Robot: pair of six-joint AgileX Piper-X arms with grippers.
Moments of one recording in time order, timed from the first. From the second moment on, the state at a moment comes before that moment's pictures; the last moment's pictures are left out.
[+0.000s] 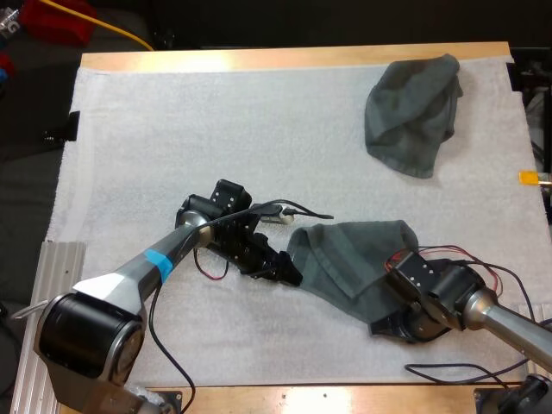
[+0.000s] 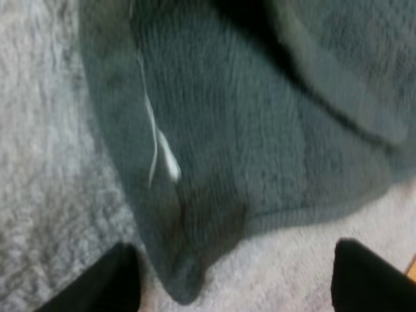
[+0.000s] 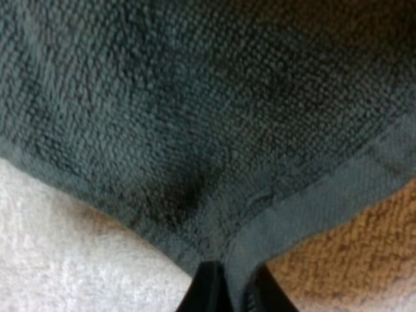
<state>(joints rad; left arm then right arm) -0.37 1.73 -0.89 0.77 0.78 -1.76 0.75 1.27 -0.61 1.00 -0.09 -1.29</state>
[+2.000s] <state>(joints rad) -0.35 1.24 -1.01 0.99 0.45 -1.70 0.75 1.17 -0.97 0.98 0.08 -1.38</state>
